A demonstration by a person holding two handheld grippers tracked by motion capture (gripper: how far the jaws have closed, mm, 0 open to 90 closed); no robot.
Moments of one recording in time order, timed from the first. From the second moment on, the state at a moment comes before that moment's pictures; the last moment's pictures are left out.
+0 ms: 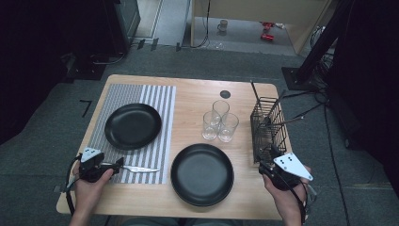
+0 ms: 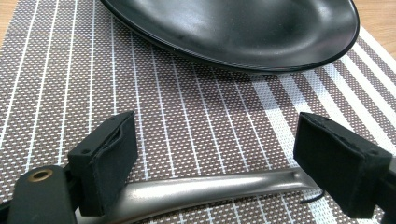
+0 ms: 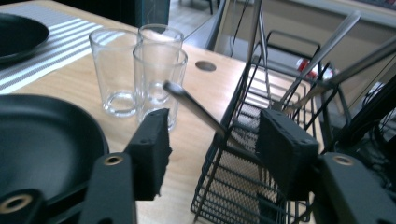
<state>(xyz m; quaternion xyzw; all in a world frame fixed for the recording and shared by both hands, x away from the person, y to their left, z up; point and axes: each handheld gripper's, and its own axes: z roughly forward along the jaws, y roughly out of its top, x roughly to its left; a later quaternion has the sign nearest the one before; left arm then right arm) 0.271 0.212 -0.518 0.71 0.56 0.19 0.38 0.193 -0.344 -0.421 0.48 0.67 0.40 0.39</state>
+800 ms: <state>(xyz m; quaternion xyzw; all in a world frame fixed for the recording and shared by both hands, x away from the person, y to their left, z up) 0.271 0.212 -0.518 0.71 0.56 0.19 0.38 0.217 -0.350 -0.404 0.50 0.66 0.40 0.39</state>
